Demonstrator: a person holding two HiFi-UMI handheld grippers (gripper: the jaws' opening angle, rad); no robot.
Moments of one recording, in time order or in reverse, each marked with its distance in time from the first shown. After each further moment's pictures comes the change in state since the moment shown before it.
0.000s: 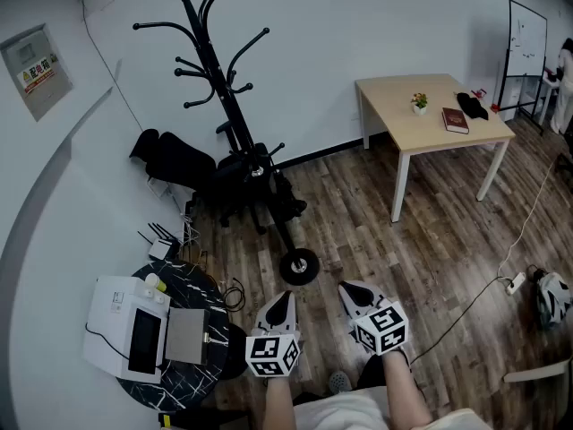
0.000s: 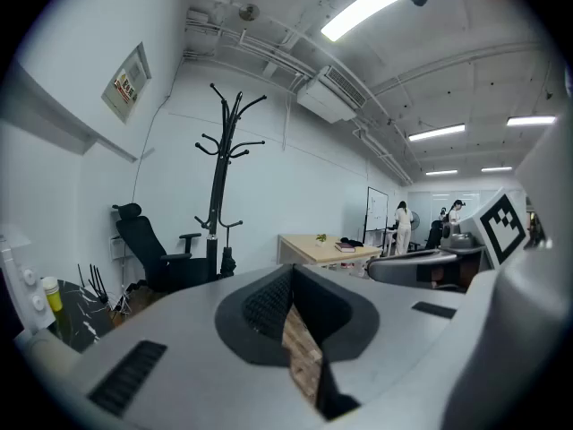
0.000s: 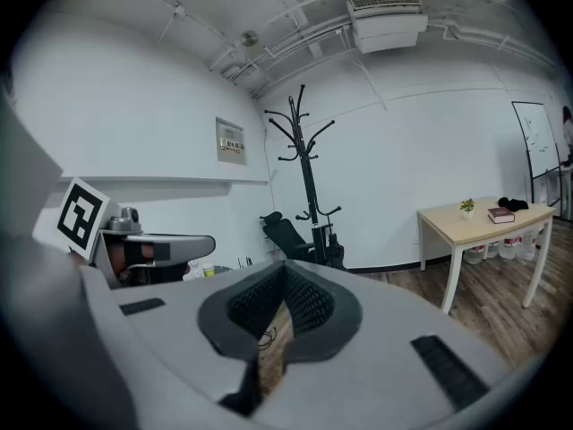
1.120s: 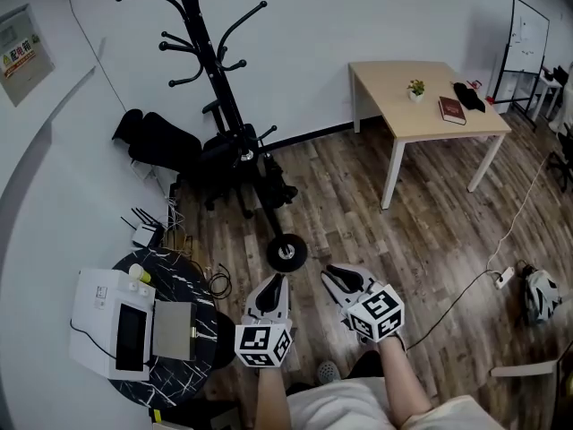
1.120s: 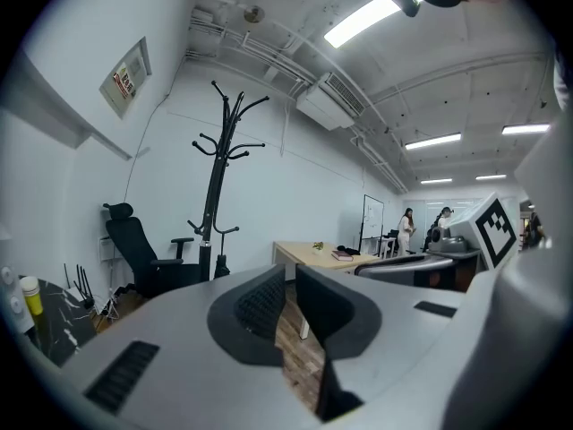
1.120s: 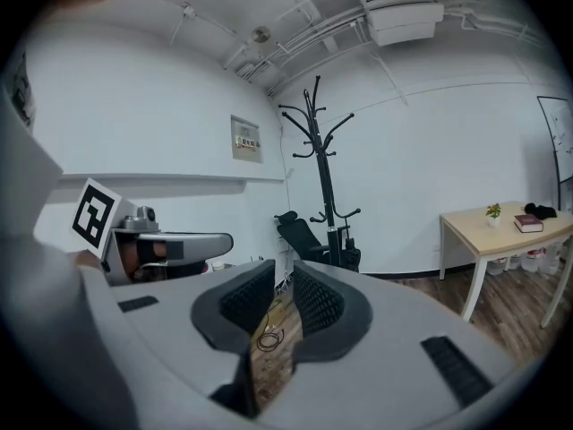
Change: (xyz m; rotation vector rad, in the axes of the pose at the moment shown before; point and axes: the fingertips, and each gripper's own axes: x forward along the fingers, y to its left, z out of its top) left arm 0.038 0.019 0.018 -0.007 -0.062 -0.041; right arm 0.047 -0.003 0.018 -0.052 -0.001 0.118
